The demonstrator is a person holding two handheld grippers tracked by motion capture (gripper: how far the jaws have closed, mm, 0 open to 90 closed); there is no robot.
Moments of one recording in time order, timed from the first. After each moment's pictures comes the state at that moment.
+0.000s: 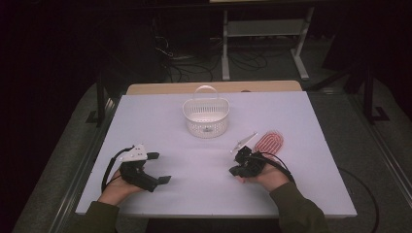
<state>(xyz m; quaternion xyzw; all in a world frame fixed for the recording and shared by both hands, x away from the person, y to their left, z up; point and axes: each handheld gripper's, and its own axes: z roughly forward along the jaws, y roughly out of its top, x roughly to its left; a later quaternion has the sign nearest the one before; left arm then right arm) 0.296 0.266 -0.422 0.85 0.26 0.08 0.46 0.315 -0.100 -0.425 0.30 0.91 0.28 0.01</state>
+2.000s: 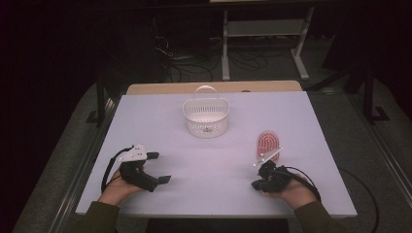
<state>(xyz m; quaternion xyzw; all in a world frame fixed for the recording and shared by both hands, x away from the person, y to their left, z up) 0.295 0.266 -0.421 0.85 0.26 0.08 0.46 0.274 -0.157 -0.431 0.34 0.91 0.25 0.00</state>
